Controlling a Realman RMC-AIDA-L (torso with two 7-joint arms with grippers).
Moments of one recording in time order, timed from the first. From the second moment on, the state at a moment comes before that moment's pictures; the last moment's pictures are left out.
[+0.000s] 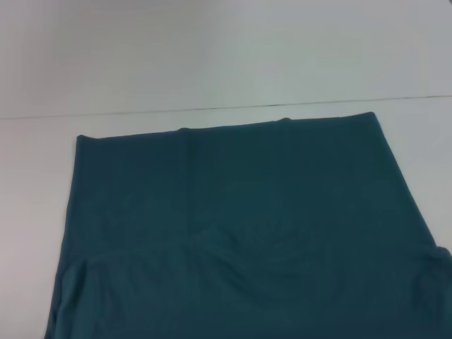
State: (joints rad) left arm -0.13 -2.17 0.48 1.05 2.33 1.84 -2.02; right arm 0.15 1.95 -0.44 -0.75 -2.32 -1.78 2.27
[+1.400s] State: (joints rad) left arm -0.23 -2.14 0.40 0.96 2.33 1.89 -2.00; right arm 0.23 1.93 -0.29 -0.66 -2.34 -1.85 2.20
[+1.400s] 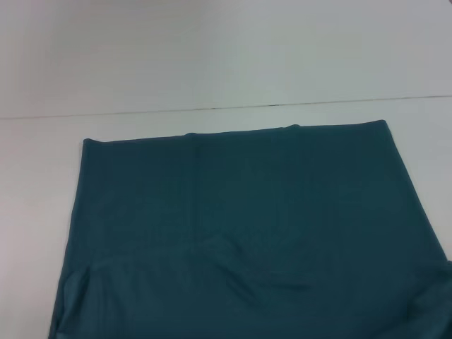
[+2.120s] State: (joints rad) left arm -0.35 -2.09 0.33 0.88 2.33 1.83 -2.04; right arm 0.36 1.92 -0.15 -0.61 -2.33 -1.78 2.23
